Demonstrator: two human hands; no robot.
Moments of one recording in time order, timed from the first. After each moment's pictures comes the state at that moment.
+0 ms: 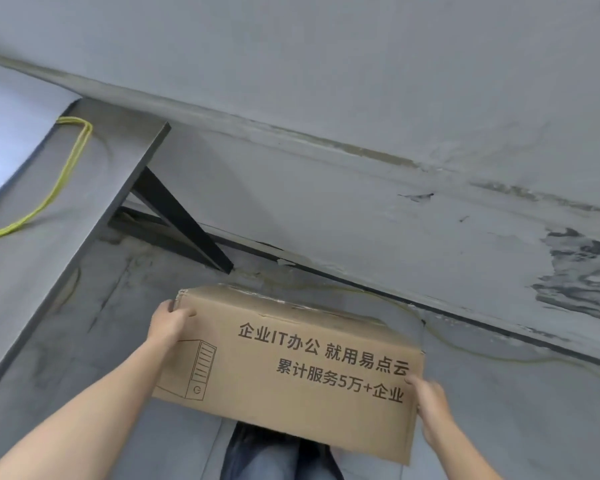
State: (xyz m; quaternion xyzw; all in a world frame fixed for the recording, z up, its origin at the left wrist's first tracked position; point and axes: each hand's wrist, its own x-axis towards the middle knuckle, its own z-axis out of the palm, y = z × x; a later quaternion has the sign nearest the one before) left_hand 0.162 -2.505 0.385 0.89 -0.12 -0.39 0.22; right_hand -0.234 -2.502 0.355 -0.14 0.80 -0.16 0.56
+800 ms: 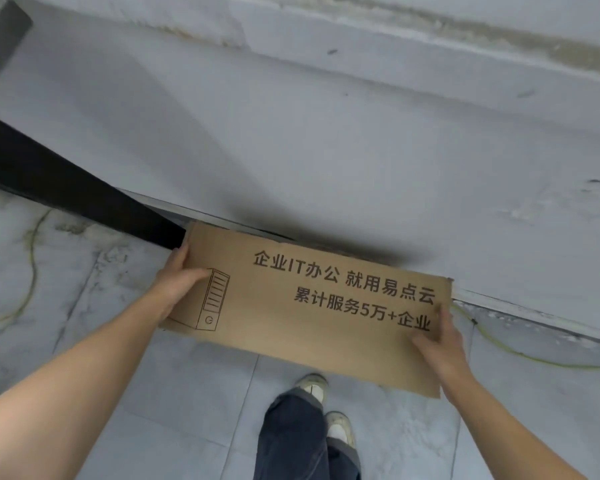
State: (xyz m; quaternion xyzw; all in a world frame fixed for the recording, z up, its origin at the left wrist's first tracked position) left_hand 0.251 -2.649 0.214 0.83 -0.25 -0.49 0.14; right_hand -0.150 -2.636 0.211 -0.36 0.79 -0.06 0.49
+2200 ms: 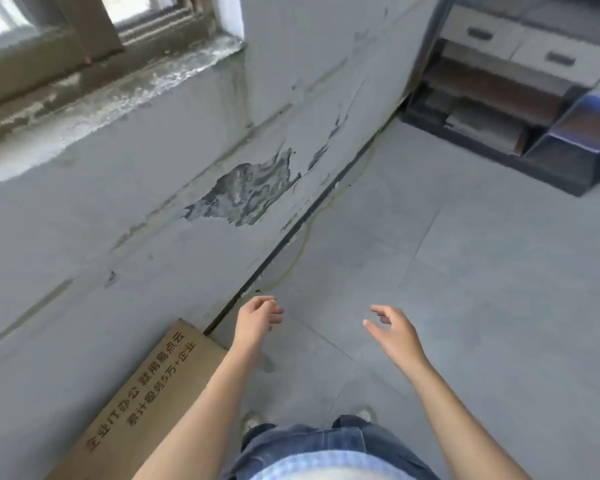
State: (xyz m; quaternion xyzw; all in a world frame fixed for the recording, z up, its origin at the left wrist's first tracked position) left_hand -0.192 -2.467 0.556 0.48 -0.58 -0.65 0.02; right_hand -0.293 -2.266 0.548 -0.07 0.88 -0.38 0.26
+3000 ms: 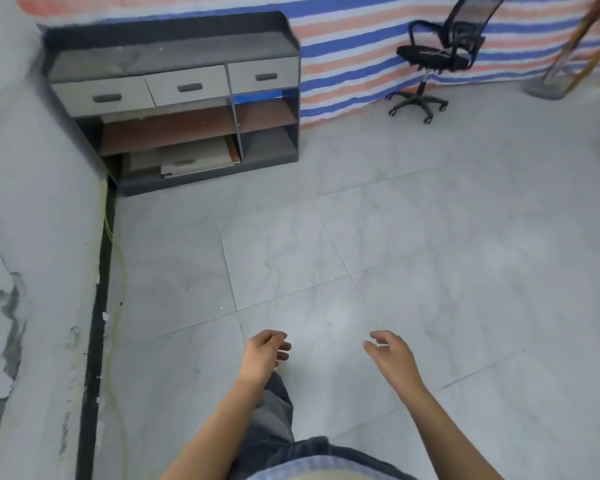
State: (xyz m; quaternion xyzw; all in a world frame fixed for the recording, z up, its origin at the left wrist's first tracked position) left_hand -0.534 -2.139 0.557 0.13 -0.75 -0.58 -0.31; right_hand -0.447 -1.943 0.535 0.39 0.78 -0.49 0.05
